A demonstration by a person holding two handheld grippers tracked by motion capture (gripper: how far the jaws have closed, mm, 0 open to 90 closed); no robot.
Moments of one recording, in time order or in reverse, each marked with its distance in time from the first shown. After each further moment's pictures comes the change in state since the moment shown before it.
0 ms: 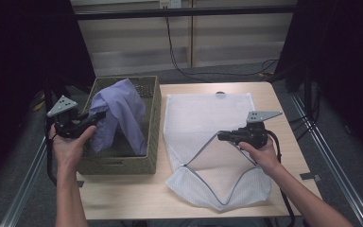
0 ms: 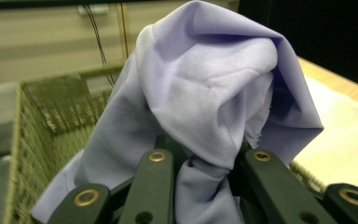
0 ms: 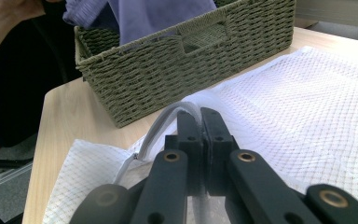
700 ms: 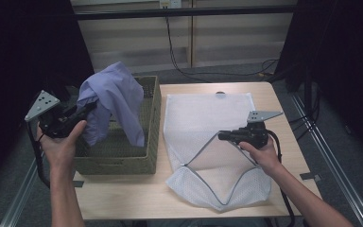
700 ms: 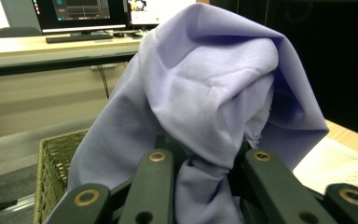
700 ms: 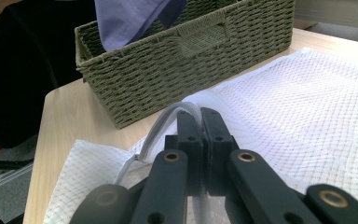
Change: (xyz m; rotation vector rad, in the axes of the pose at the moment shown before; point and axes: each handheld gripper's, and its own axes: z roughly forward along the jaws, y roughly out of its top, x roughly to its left) left arm -0.013 0.023 -0.033 -0.184 0.005 0.031; right arm 0.000 0.001 -0.001 -0.006 0.000 0.000
